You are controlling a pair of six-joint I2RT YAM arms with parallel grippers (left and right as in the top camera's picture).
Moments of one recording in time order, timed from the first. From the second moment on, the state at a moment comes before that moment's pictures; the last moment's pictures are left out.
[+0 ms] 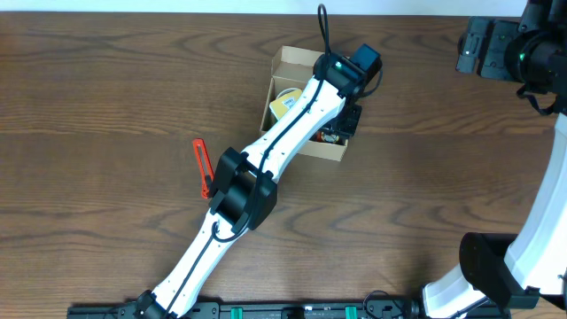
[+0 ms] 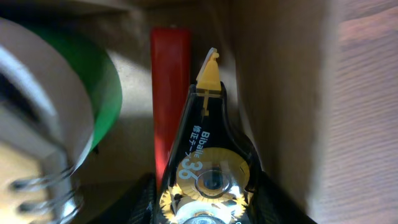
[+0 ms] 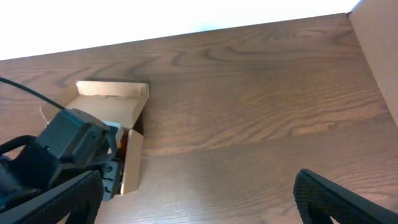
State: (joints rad) left arm -0.73 2.60 2.61 -1.44 0.02 -0.39; right arm -0.02 1.79 2.64 -1.67 0.08 0.13
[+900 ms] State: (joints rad) left arm -0.73 2.59 2.61 -1.46 0.02 -0.40; right arm -0.02 1.79 2.64 -1.67 0.08 0.13
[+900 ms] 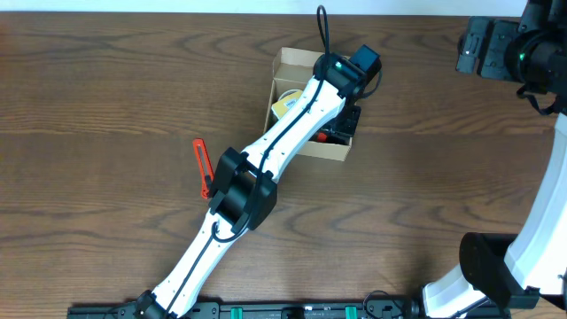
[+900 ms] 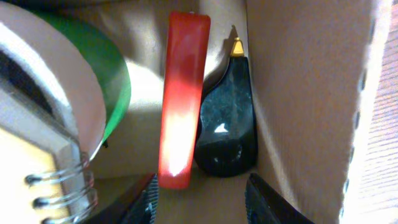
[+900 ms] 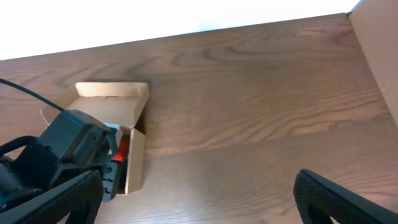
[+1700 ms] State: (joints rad) left arm -0.64 2.14 2.55 -1.70 -0.35 -0.48; right arm -0.02 1.79 2.64 -1.67 0.08 0.13
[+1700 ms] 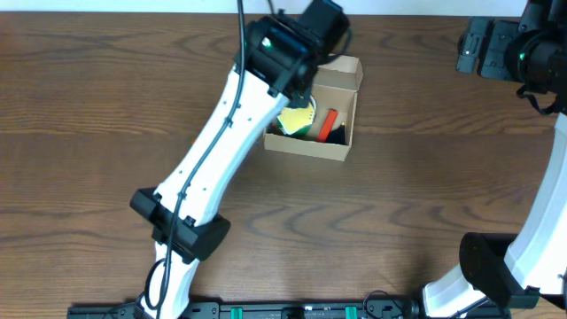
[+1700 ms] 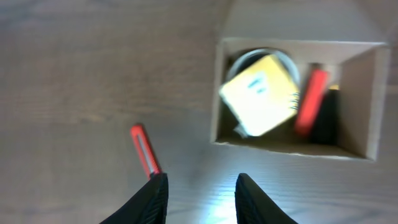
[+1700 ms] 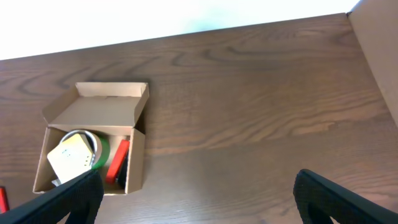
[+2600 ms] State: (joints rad) left arm -0.36 1.58 1.21 -1.07 -0.11 -0.56; right arm -0.02 1.79 2.63 -1.67 0.08 0.13
